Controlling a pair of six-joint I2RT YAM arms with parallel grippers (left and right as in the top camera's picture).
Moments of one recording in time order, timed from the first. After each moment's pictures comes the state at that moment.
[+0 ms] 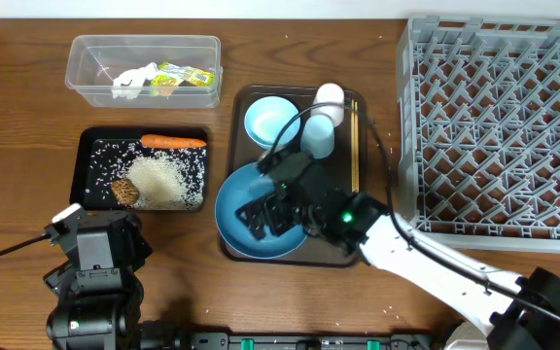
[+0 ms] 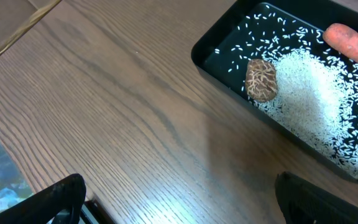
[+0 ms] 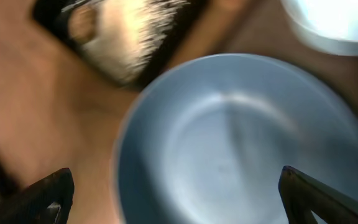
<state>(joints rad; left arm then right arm) 0.07 0.63 0.76 -1.10 -0.53 -0.45 0.87 1.56 0.99 -0.21 -0.18 0.38</state>
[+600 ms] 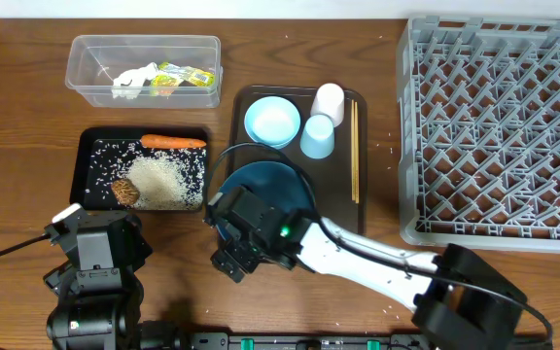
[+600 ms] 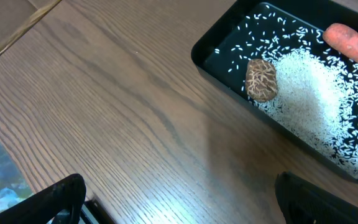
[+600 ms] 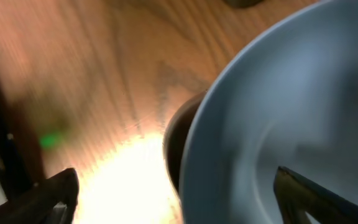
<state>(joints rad) 0.07 0.63 0.76 -1.10 -0.53 -0.45 1.06 1.82 1.19 -0.42 -0.18 0.18</state>
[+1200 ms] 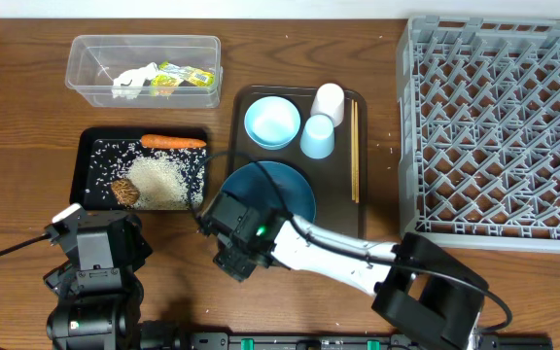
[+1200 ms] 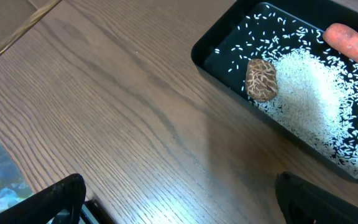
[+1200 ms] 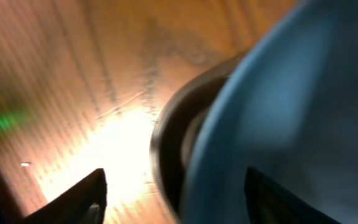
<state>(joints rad) 0.07 0.63 0.76 -1.10 -0.53 -0.45 1.10 1.96 1.28 -0.52 -0.14 0.14</state>
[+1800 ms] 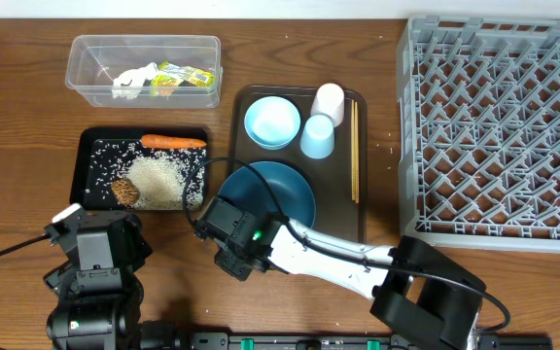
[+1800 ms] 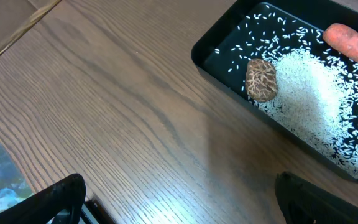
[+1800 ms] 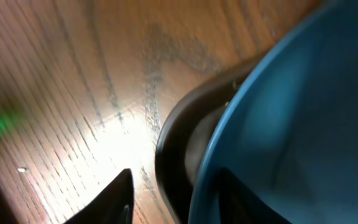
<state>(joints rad) 0.07 0.63 0.76 -1.10 -0.53 -0.45 1.12 1.96 1.30 -0.52 -0.10 0.14</state>
